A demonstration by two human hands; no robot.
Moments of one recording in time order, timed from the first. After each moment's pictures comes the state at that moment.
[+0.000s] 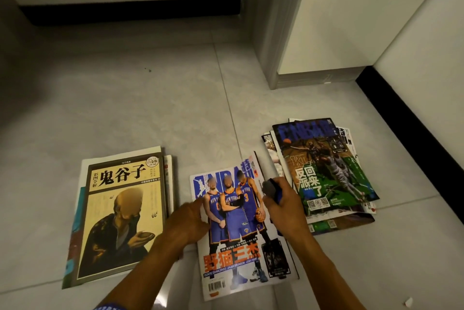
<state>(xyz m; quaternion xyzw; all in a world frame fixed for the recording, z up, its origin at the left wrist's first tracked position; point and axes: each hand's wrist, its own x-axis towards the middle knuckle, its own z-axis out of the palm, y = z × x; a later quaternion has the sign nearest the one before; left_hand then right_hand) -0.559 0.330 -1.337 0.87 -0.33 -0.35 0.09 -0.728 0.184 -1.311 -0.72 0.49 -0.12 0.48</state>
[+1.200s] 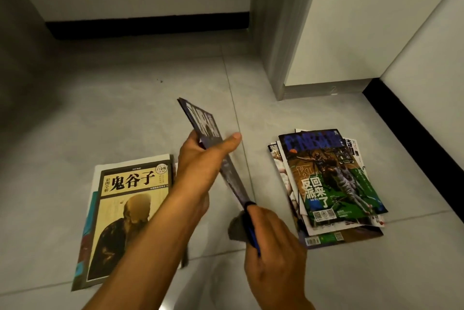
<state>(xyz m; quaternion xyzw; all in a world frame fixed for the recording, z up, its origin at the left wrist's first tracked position) -0.565 0.271 -1.160 0.69 -0.08 -0.33 0.64 -0.731 0.274 -1.239 -0.88 0.28 -0.33 0.17</state>
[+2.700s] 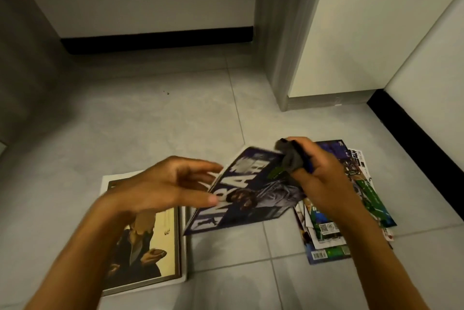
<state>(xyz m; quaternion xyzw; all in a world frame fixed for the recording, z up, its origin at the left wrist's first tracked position) -0.511 0.333 -1.119 0.68 -0.42 -0.50 0.34 -0.711 0.141 -1.166 -0.81 0.23 -0.22 0.50</state>
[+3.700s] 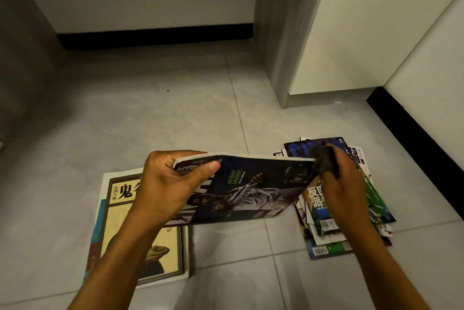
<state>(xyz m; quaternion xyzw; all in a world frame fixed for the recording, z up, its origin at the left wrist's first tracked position) -0.541 0.335 -1.132 0.72 -0.34 -0.19 0.57 -0.731 0.129 -1.218 -0.74 0.45 -0.31 0.39</state>
